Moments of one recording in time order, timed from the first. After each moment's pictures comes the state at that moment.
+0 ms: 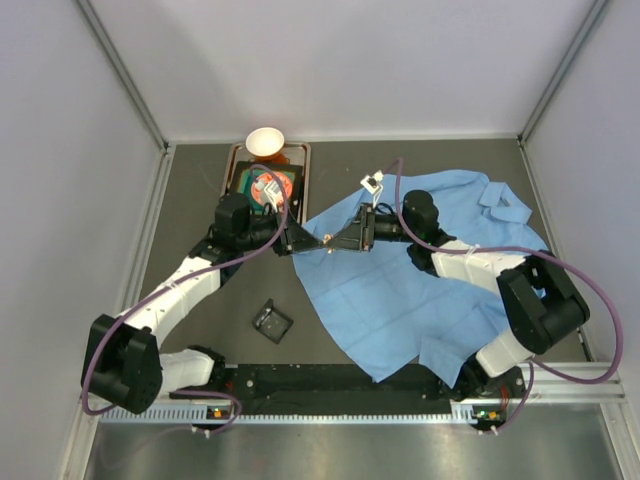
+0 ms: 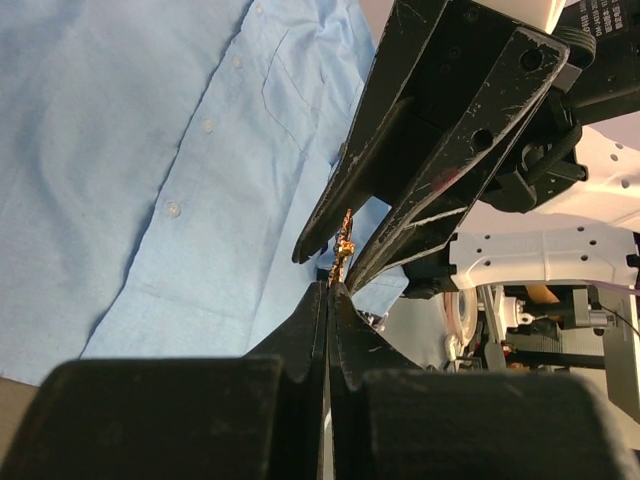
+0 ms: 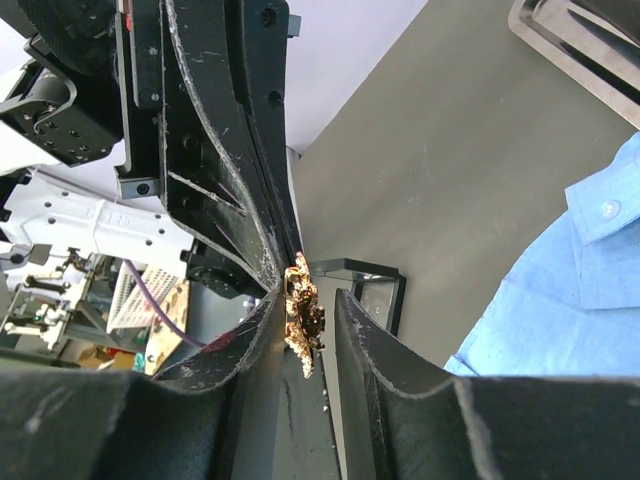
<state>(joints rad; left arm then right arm) -0.38 1.22 0.77 0.09 0.80 -0.81 0.56 1.55 0.79 0.67 -0.88 0.80</state>
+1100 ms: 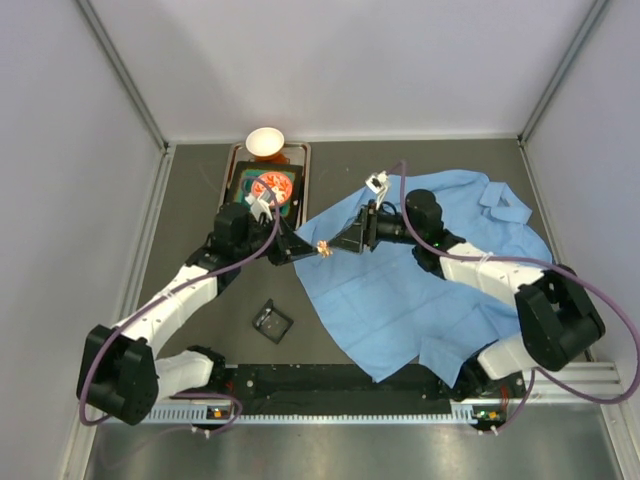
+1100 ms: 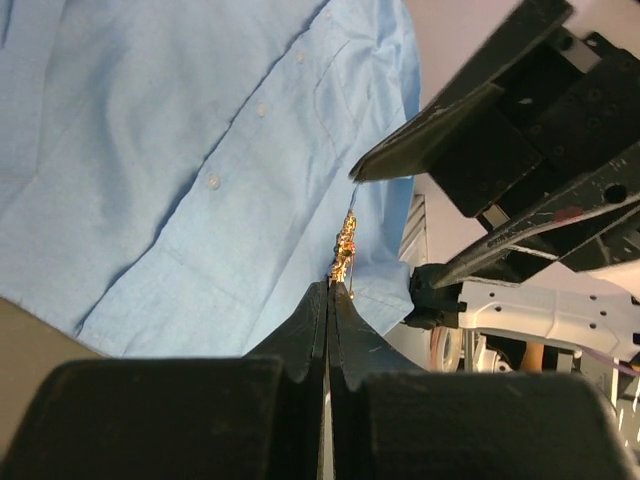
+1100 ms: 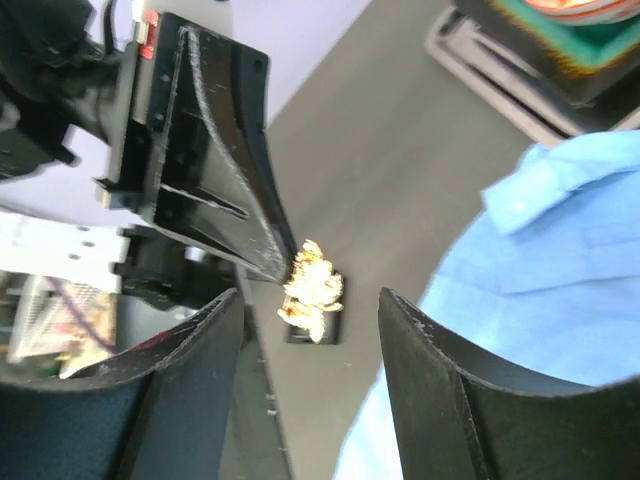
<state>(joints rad) -0.38 1.17 0.70 0.04 0.66 -0.92 0.57 1.47 0.80 0.52 -0.76 0.67</state>
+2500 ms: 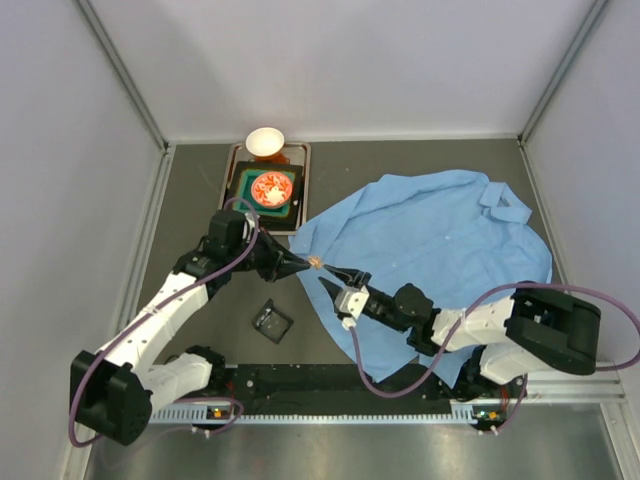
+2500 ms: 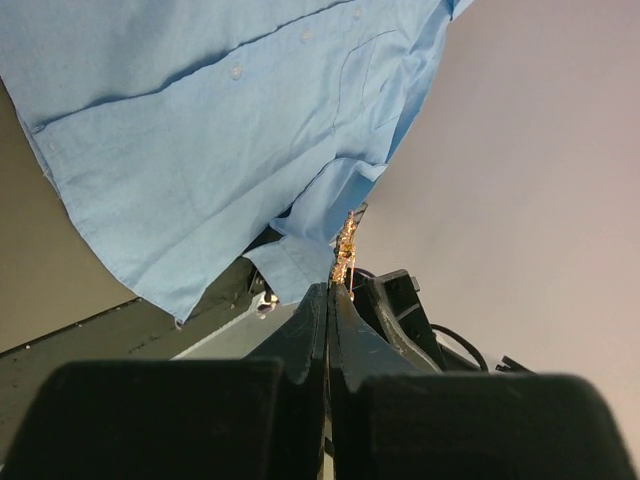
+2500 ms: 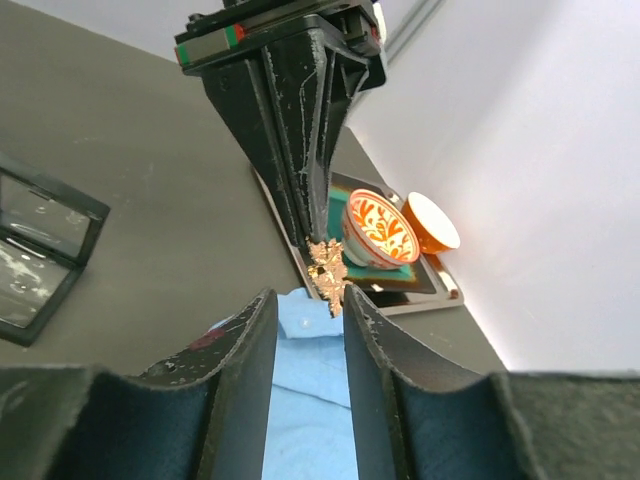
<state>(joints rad) -0.38 1.05 0.76 -0.39 0.58 -1.28 1.14 1.38 0.34 1.17 0.02 -0.65</state>
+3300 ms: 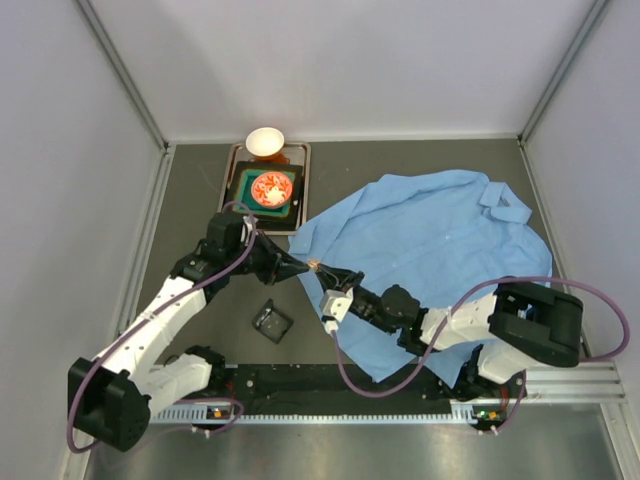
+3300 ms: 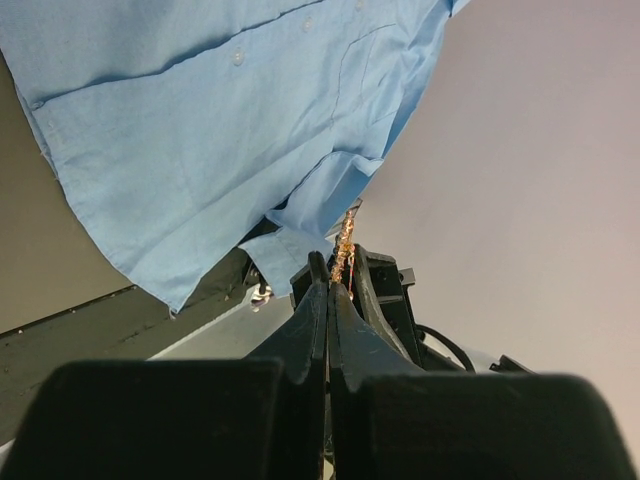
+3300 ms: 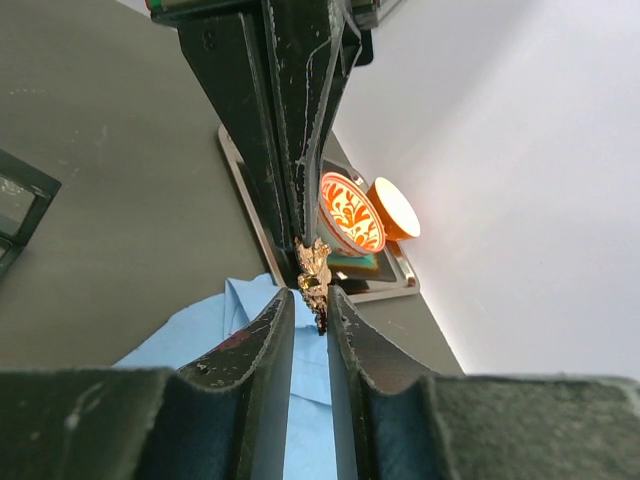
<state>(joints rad) -0.38 1.02 0.74 -0.41 0.59 -1.31 1.19 1.48 0.41 1.19 0.15 -0.80</state>
